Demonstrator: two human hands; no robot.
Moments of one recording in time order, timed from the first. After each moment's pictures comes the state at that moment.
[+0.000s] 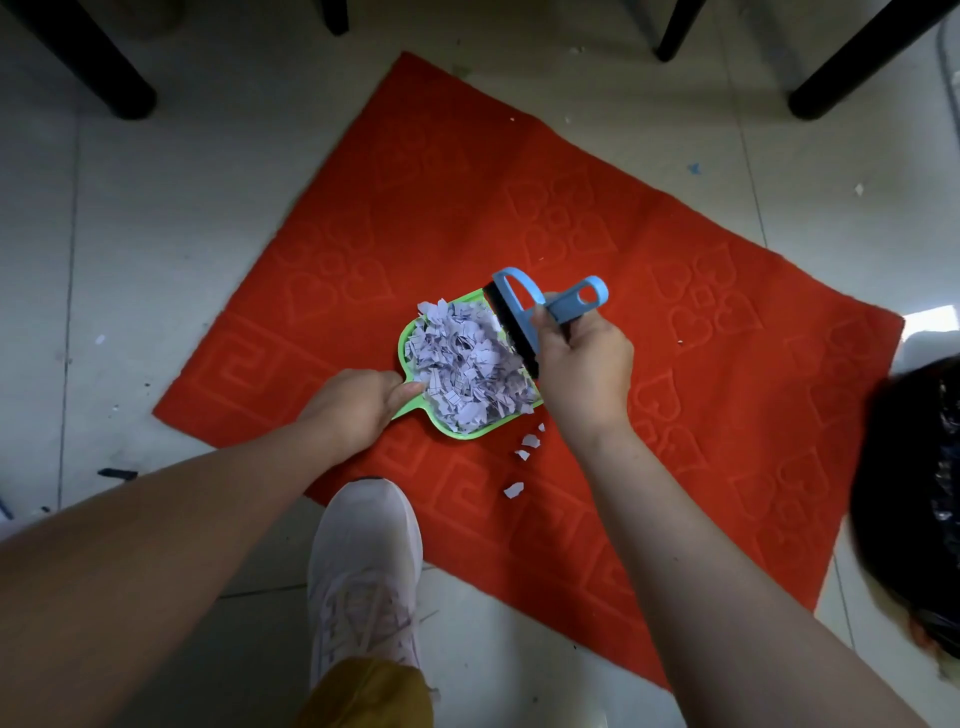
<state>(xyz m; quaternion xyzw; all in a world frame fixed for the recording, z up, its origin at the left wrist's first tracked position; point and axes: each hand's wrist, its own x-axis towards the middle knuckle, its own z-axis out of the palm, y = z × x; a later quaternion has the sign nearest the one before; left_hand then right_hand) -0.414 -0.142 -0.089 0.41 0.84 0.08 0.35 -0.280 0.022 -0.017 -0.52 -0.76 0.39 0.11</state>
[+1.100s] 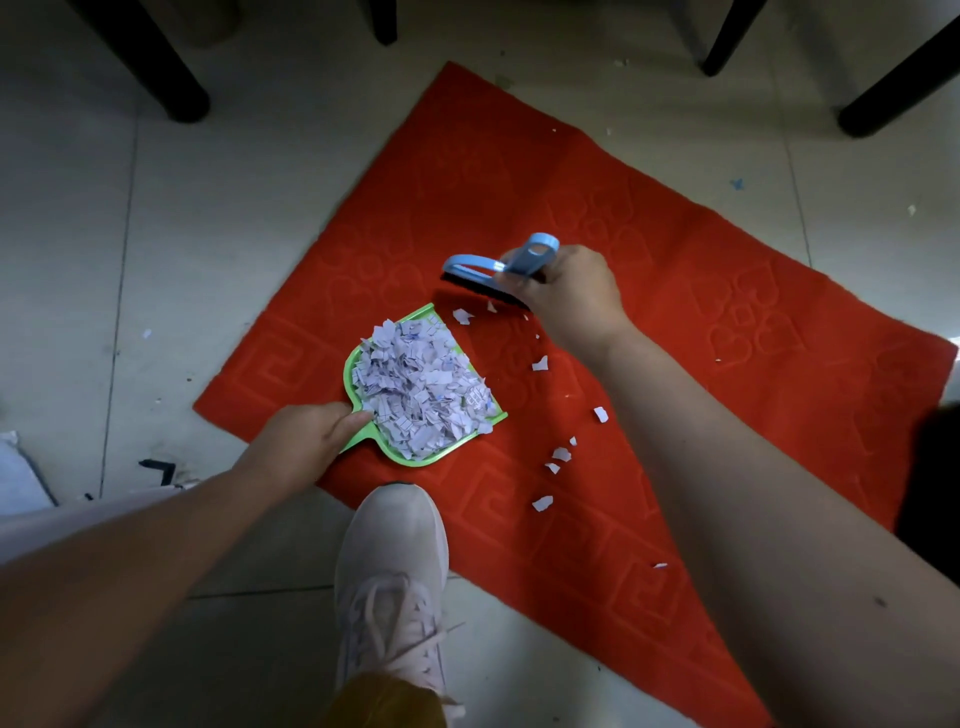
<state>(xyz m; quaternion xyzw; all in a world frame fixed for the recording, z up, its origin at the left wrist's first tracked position) -0.434 -0.225 -0.090 0.35 0.87 0.14 0.32 -0.350 0.054 -0.011 -0.34 -0.86 0.39 -0.01</state>
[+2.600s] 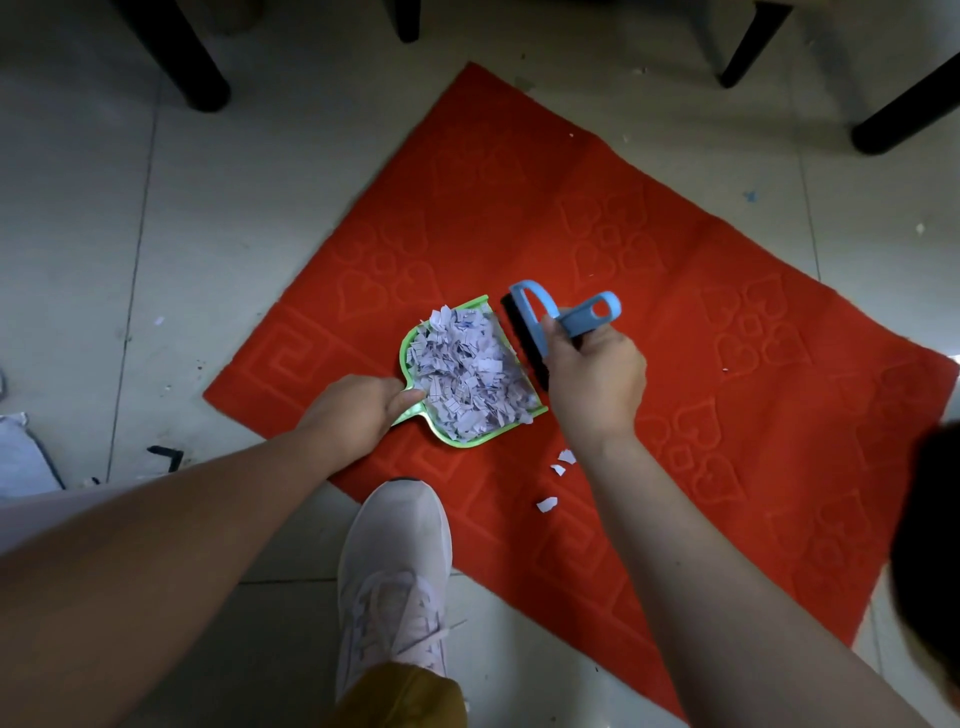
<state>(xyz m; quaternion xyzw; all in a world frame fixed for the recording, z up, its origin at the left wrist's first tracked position) -0.432 -0.180 -0.091 0.41 0.85 0.08 0.33 -0.309 0.005 -0.023 -0.53 -0.77 0.34 0.08</state>
